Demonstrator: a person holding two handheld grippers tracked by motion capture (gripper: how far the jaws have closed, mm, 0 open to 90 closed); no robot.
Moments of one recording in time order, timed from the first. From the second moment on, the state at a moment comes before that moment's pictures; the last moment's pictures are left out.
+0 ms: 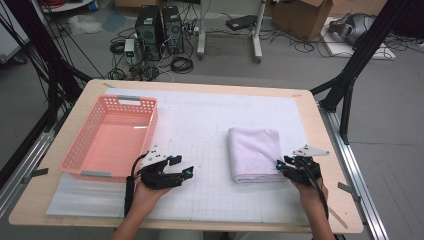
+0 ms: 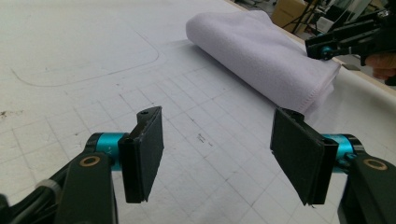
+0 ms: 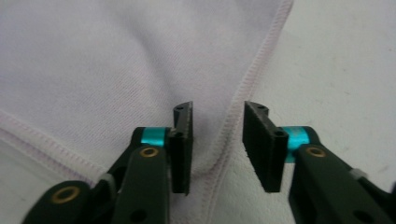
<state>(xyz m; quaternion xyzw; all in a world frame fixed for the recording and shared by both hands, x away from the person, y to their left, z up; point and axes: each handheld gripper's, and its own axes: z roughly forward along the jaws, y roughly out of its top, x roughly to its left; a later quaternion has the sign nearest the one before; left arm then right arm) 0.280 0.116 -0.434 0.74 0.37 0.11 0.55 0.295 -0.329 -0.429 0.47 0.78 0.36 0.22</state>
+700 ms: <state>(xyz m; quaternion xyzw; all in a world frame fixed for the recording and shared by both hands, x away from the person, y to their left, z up) 0.279 0.111 -0.436 0.74 0.37 0.11 0.55 0.249 -0.352 -0.424 0.45 0.76 0.39 0.24</state>
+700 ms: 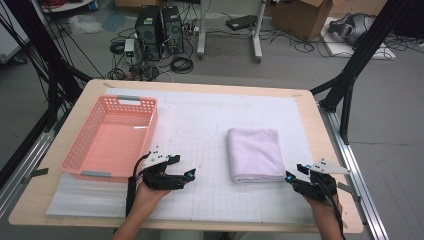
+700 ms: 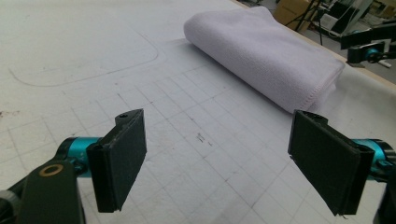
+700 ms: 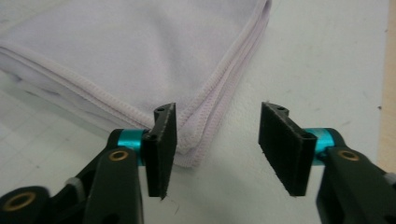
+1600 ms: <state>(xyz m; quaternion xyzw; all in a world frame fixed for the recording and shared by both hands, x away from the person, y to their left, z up) 0.277 0.110 -0.433 0.74 0.35 0.11 0.56 0.211 -0.365 -0.414 0.43 0.75 0.45 0.23</state>
